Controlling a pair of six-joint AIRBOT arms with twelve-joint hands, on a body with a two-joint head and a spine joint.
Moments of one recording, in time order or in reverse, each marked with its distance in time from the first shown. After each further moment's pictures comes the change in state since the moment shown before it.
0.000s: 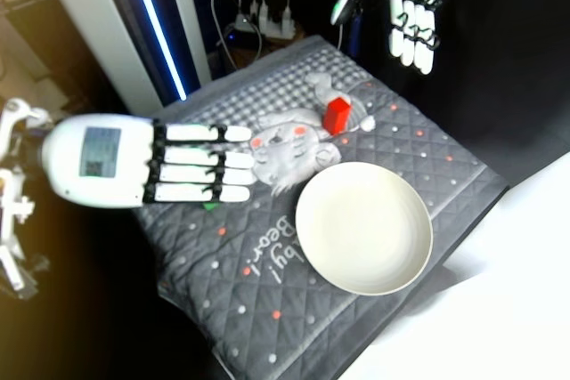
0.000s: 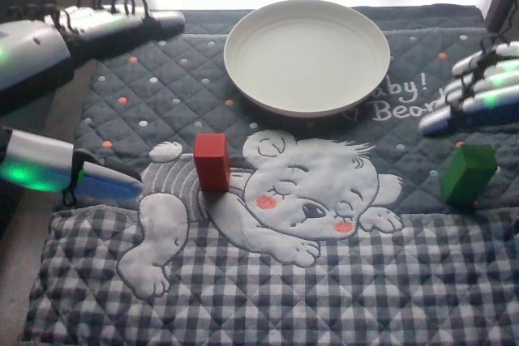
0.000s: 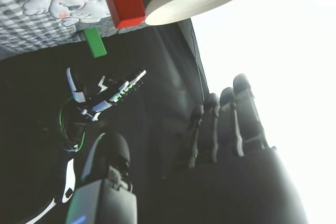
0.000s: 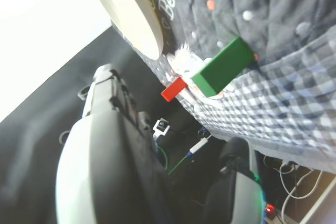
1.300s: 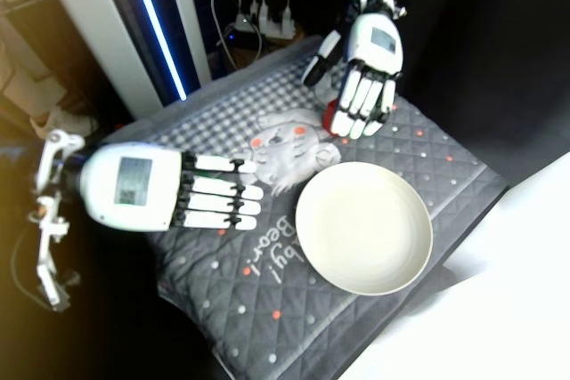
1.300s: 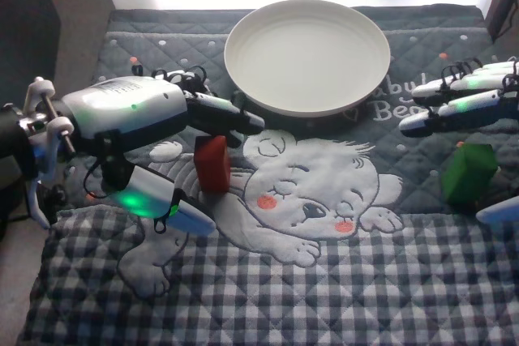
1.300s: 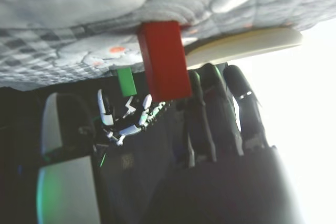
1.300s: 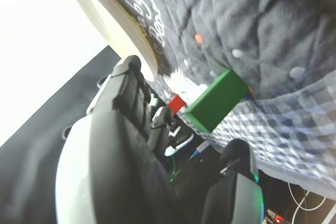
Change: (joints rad) left arm -0.097 -0.290 0.171 0.161 0.229 -0.077; right arm 0.000 -0.117 0.101 0.055 -0.045 -0.003
